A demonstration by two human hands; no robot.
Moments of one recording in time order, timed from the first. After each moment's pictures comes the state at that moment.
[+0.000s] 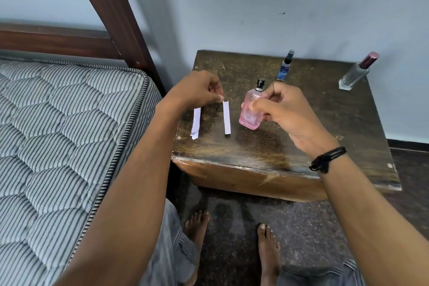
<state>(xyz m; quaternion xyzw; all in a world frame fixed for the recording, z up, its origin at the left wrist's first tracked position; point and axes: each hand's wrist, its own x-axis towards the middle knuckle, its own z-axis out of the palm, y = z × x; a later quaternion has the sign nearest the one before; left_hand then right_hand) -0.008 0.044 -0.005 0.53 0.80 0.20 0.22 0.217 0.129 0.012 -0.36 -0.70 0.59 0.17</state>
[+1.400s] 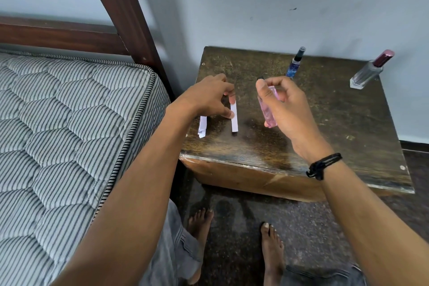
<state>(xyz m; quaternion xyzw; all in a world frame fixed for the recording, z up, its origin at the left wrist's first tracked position) 0.007 0.037 -0.008 0.59 0.78 0.09 0.20 0.204 0.105 0.008 -0.36 -0.67 0.60 0.24</state>
